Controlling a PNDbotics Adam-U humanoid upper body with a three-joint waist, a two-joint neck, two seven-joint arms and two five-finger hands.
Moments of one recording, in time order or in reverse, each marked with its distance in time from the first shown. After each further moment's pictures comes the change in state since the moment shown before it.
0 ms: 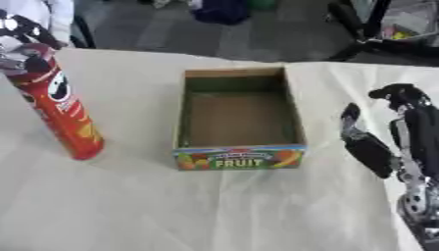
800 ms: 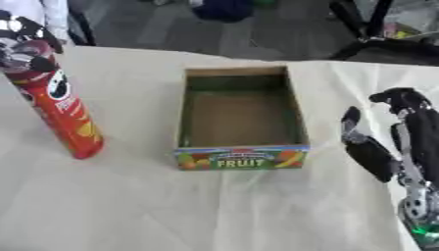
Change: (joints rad) left arm -0.002 -0.020 0.016 0.021 0.002 -0.001 0.000; right arm 0.000 0.007 0.006 0.000 0.000 0.004 -0.004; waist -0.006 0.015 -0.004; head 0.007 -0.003
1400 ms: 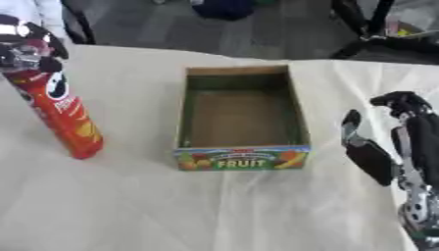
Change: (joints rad) left arm -0.008 -0.015 0.000 0.029 0.008 0.001 -0.001; right arm 0.000 0.008 0.005 0.000 0.000 0.004 -0.005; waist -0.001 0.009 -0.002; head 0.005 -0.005
